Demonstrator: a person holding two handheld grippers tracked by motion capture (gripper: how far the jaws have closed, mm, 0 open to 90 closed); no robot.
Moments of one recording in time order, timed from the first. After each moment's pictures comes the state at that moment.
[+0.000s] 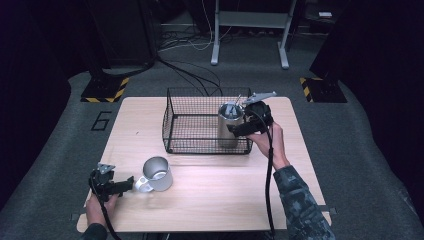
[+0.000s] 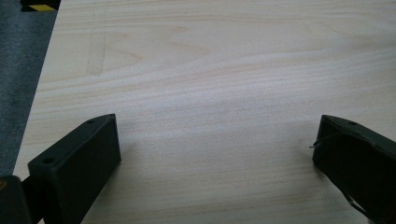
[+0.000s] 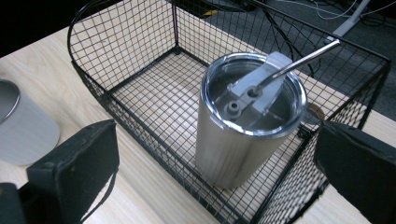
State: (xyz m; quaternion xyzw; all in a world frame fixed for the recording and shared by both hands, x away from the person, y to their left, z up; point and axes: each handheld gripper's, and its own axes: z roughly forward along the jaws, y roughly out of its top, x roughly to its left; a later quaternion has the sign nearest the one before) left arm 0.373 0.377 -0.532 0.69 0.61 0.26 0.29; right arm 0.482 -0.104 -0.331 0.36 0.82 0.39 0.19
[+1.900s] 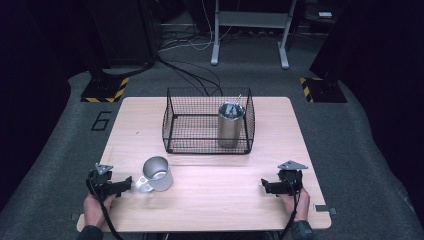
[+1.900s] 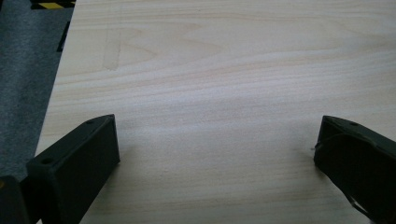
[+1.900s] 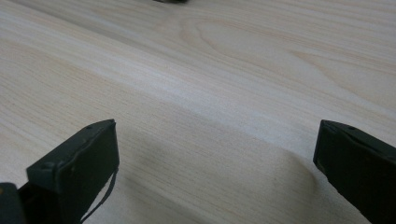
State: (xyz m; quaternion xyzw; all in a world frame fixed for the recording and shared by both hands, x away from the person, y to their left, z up) left arm 0.372 0.381 -0.530 0.68 0.62 0.27 0.28; right arm 0.393 -0.218 -0.525 0.49 0.77 0.34 0.21
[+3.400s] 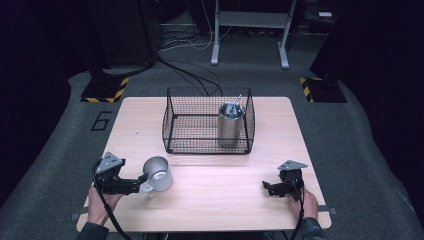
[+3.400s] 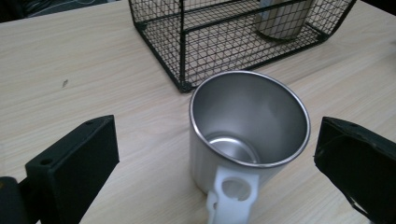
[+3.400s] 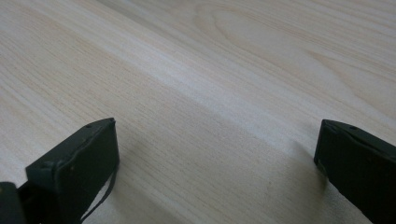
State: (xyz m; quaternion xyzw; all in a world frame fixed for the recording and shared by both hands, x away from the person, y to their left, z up) left arm 0.341 0.318 -0.423 0.76 0.45 0.22 0.42; right arm 0.399 -0.227 -0.530 0.44 0.81 0.34 0.18
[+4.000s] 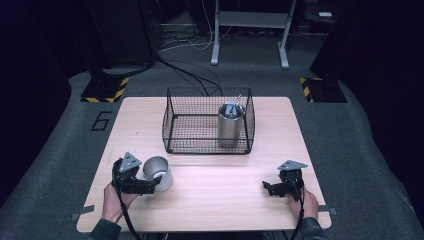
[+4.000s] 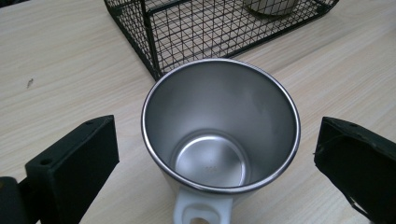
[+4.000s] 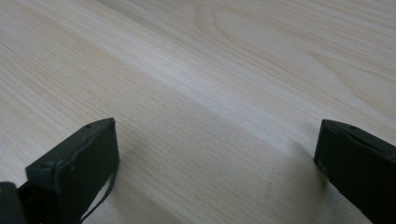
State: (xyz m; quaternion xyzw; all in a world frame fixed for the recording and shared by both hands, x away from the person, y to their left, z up) left arm 0.354 0.285 -0.440 0.79 0.43 0.21 0.39; right arm 0.399 -0.227 -0.530 0.44 0.81 0.34 0.18
